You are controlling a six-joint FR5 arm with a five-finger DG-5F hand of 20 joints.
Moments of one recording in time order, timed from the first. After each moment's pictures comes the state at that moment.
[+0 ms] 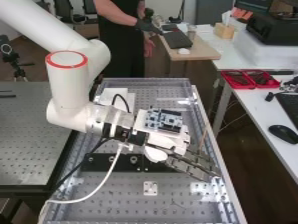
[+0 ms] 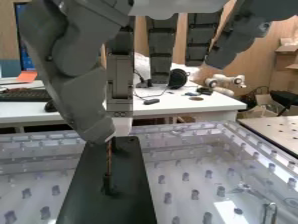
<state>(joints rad) 1.37 -2.19 -1.54 -2.74 -1.59 -0.80</state>
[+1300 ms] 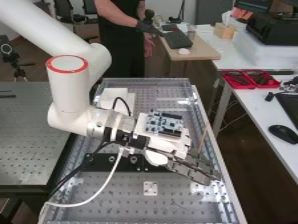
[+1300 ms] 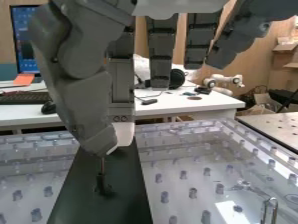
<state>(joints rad) 1.36 -2.21 -1.53 -2.72 -1.59 -0.78</state>
